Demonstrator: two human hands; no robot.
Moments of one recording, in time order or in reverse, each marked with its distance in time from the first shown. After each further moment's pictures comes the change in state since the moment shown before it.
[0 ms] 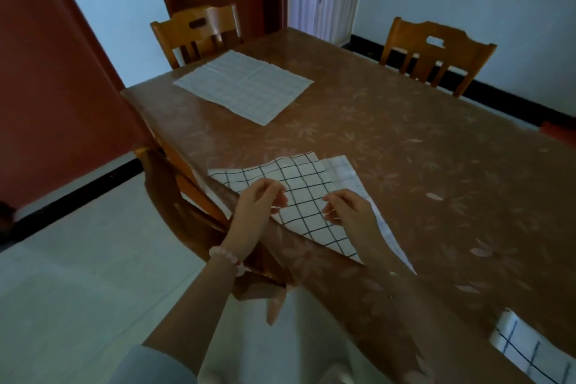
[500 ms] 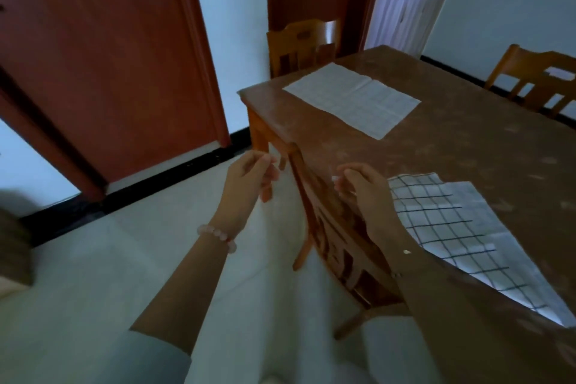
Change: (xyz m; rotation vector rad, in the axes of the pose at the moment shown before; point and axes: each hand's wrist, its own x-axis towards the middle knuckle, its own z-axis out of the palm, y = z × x) left_hand -0.003 0.032 -0.308 -0.039 0.211 0.105; right_hand -0.021 -0.082 0.279 0.105 -0.057 -0.067
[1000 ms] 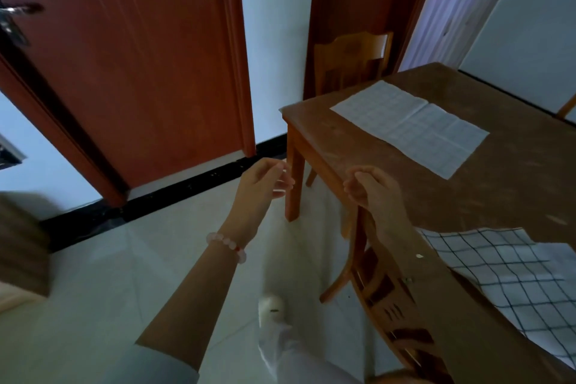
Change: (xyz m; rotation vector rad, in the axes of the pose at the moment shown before) left_hand 0.127 -0.014 -0.102 -0.018 0.038 -0.065; right_hand 0.105 -0.006 0.145 -0.067 -0.060 0.015
